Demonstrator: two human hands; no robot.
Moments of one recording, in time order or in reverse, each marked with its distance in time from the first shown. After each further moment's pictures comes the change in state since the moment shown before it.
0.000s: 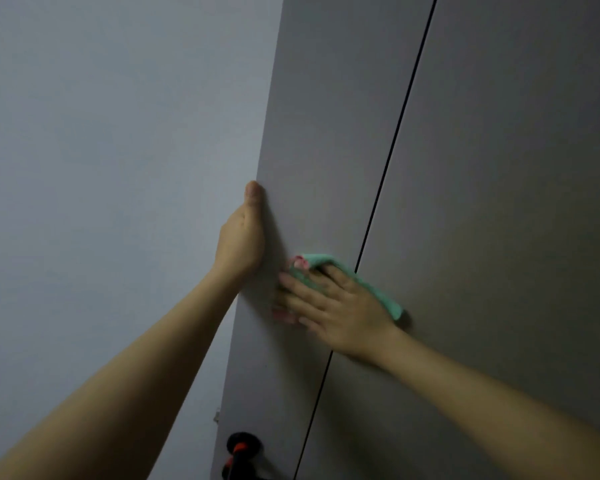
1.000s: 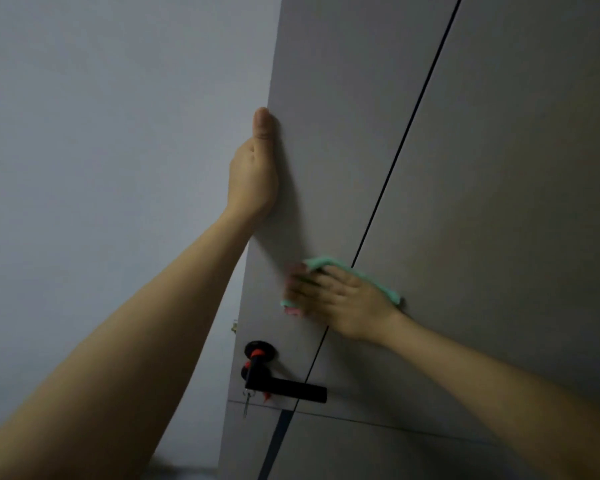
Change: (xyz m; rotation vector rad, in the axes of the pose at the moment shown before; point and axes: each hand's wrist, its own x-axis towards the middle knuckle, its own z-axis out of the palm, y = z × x) left_hand -0.016 -0.042 0.005 -0.052 0.018 0.037; right_hand -0.075 -0.092 0.037 0.102 -0.139 -0.126
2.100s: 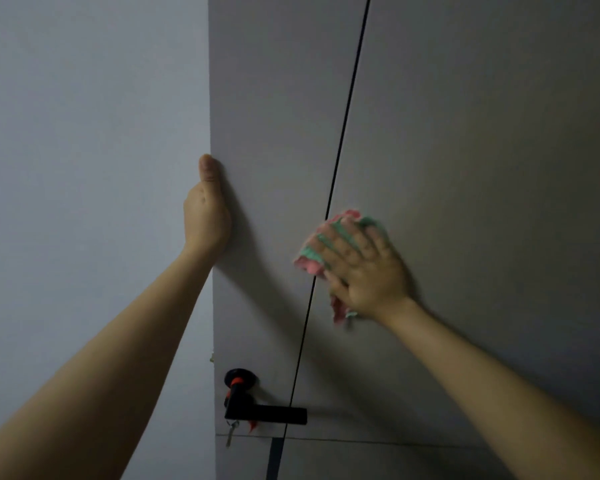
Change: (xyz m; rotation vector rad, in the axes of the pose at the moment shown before) left_hand -0.007 0.004 0.003 0.037 0.108 -0.009; right_hand -0.018 0.071 -0.038 -0.069 0.200 0.473
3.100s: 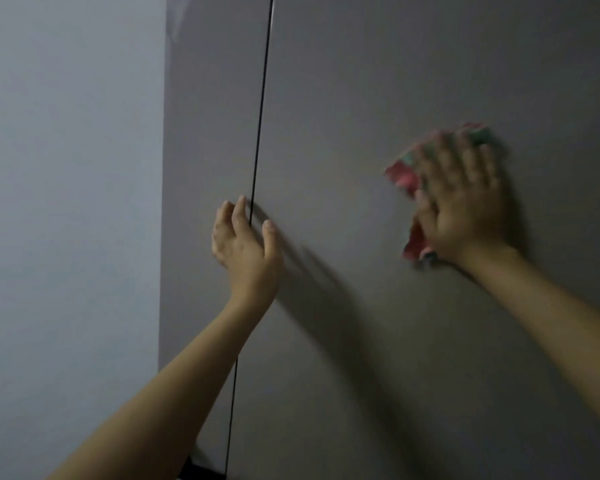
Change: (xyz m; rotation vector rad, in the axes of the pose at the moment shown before) left_hand -0.087 0.091 0.129 0.235 0.309 0.317; right_hand 0.024 0.267 -0.077 -0.088 0.189 0.218
